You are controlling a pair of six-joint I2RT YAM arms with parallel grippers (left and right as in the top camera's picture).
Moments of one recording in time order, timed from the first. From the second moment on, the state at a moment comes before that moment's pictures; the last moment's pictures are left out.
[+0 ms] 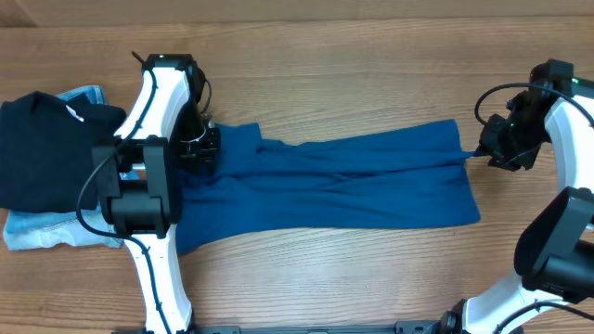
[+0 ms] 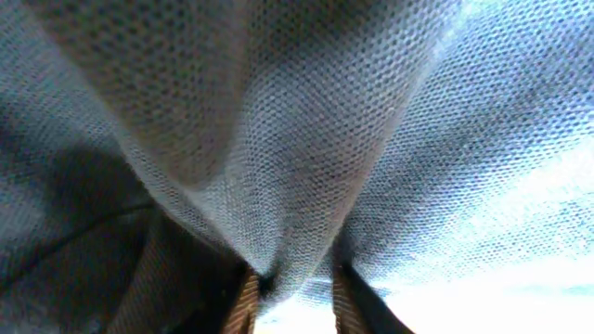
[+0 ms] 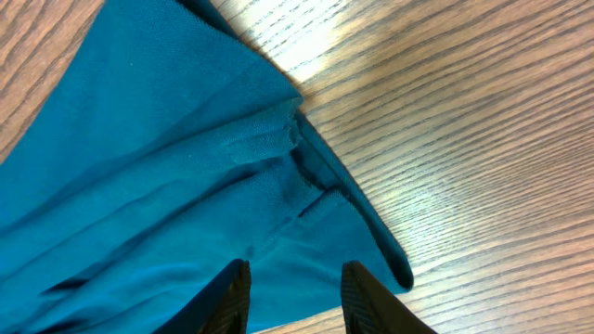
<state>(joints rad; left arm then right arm) -0.03 2.29 1.86 -1.53 0.07 -0.12 -0.32 1.87 1.54 -1.24 -0.14 0.20</state>
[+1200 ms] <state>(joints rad) -0.03 2.29 1.71 -1.59 0.03 -0.13 0.34 1.87 1.54 -0.82 -0.30 -0.04</state>
